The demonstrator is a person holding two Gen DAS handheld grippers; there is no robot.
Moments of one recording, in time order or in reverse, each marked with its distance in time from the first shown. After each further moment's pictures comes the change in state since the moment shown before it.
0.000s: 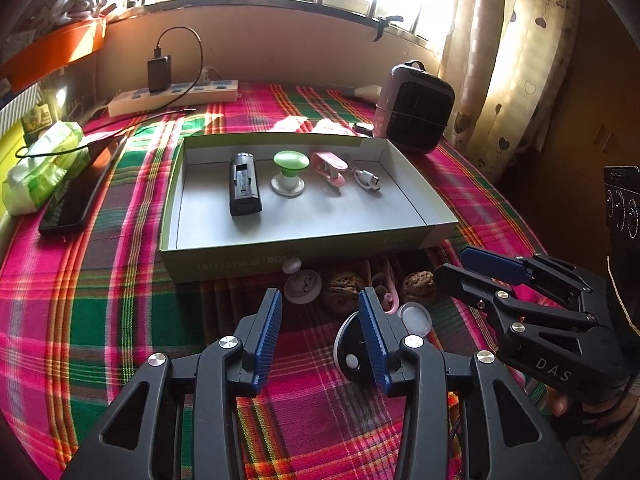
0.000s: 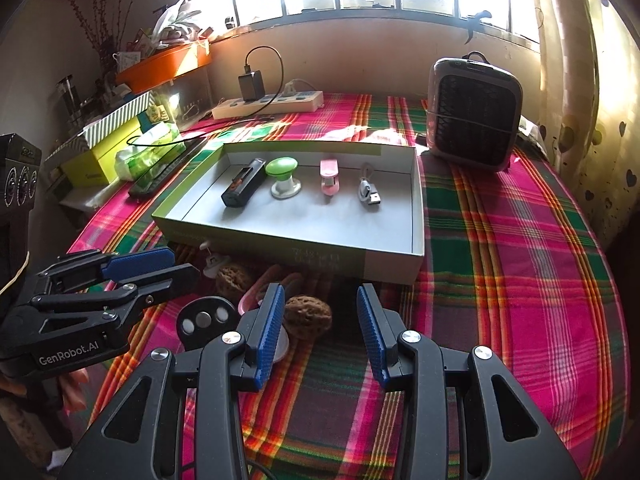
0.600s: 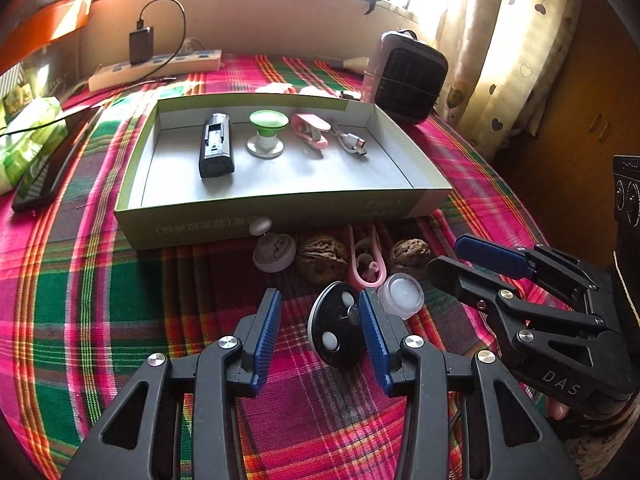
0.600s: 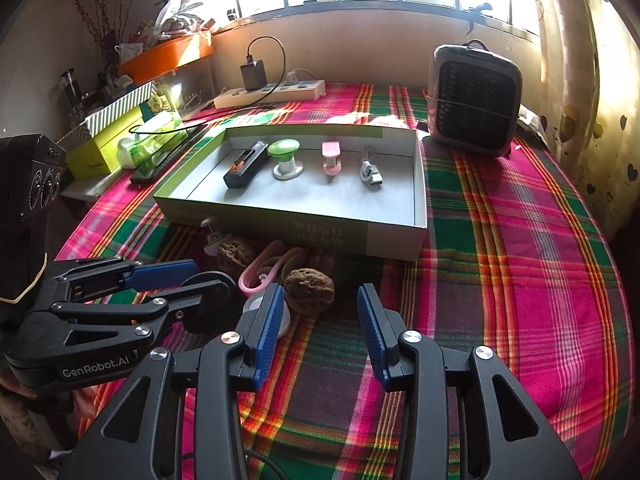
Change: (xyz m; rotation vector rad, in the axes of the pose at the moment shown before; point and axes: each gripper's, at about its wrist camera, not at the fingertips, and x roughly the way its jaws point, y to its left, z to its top) left arm 0.021 -0.007 -0.012 -0.005 0.081 -0.042; right arm 0.001 0.000 -0.011 -0.003 0.024 0.001
